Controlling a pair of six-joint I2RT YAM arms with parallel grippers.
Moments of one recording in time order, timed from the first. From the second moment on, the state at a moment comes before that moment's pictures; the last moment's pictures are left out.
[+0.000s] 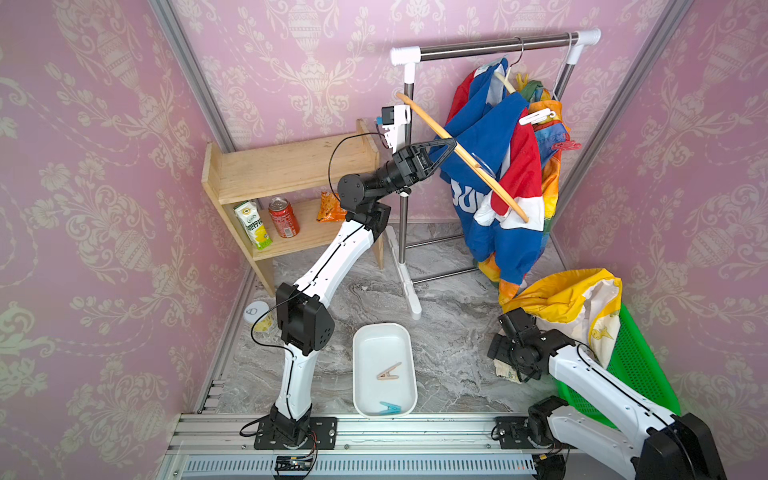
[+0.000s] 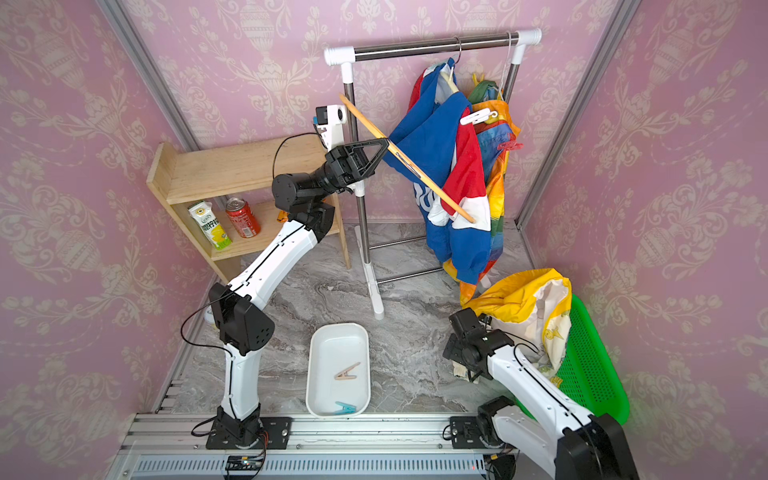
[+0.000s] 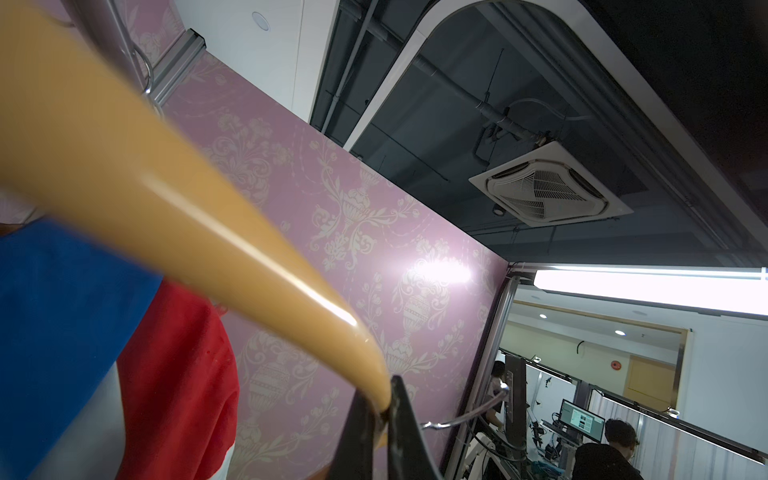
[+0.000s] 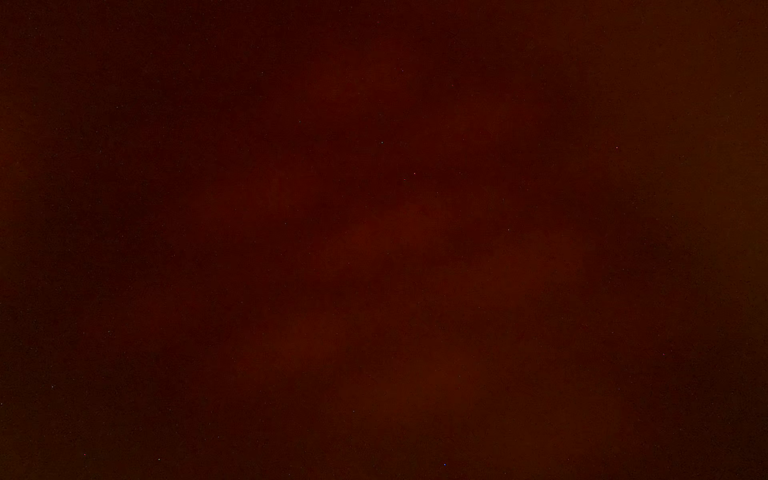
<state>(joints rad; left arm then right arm) -0.49 2.09 2.23 0.95 0.82 -1.48 0.35 1.03 0.50 -0.81 0.21 0.83</state>
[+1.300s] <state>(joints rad) -0.58 1.96 2.13 0.81 0.86 -1.34 -0.40 0.95 1.05 -0.98 0.48 0.45</state>
